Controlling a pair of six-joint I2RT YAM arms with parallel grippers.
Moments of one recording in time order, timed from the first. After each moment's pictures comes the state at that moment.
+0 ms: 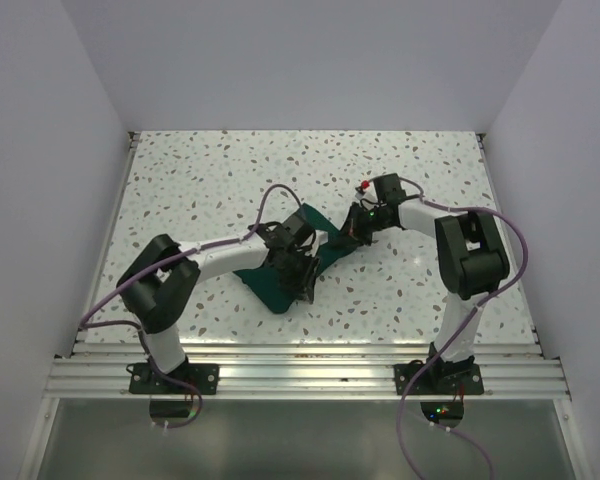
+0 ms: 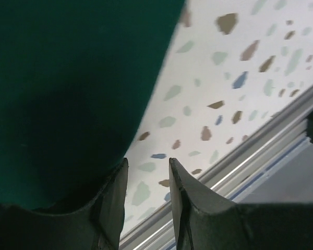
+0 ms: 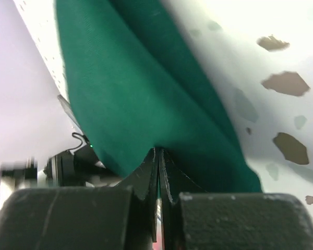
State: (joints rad) left arm -0.81 1.77 1.14 -0.54 0.32 -0.43; right arm 0.26 1.93 1.19 -0.35 -0.75 0.60
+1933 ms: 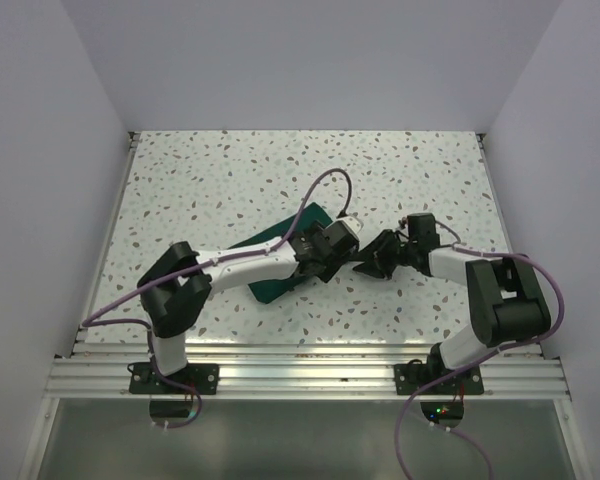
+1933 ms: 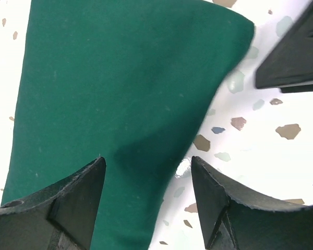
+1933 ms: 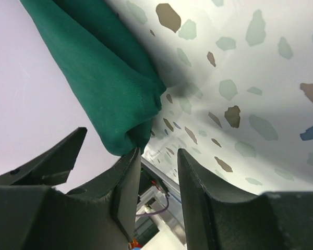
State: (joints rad) left arm -1.01 1.85 1.35 -0.53 -0.45 -0.19; right arm 0.14 1.56 0.62 0.02 -0.67 1.09
